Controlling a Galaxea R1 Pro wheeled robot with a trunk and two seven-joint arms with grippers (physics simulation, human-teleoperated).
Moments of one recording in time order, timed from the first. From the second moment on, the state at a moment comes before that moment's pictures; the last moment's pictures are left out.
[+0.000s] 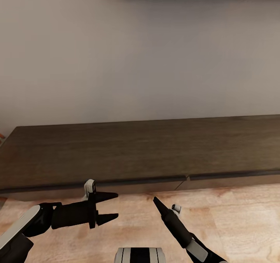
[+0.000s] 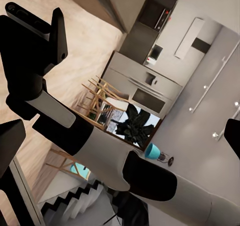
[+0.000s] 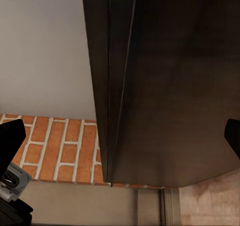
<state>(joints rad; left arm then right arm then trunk) -0.27 0.47 -0.36 -1.61 2.24 1.00 0.23 -0.53 -0.02 0.66 -0.27 -1.53 -0.04 1.31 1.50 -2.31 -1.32</state>
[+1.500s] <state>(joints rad) -0.27 0.47 -0.36 -1.61 2.24 1.00 0.23 -0.53 -0.02 0.68 -0.27 -1.53 -0.04 1.31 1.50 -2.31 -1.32</state>
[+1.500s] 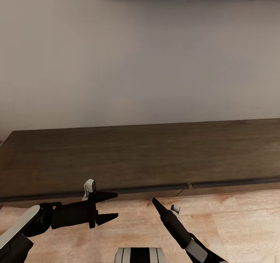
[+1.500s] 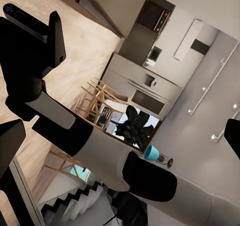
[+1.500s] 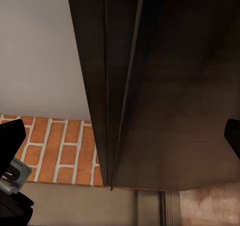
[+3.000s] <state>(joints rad) -0.27 0.48 -0.35 -1.61 2.24 1.00 0.23 -0.53 -0.01 0.68 -0.27 -1.53 -0.04 1.29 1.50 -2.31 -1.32</state>
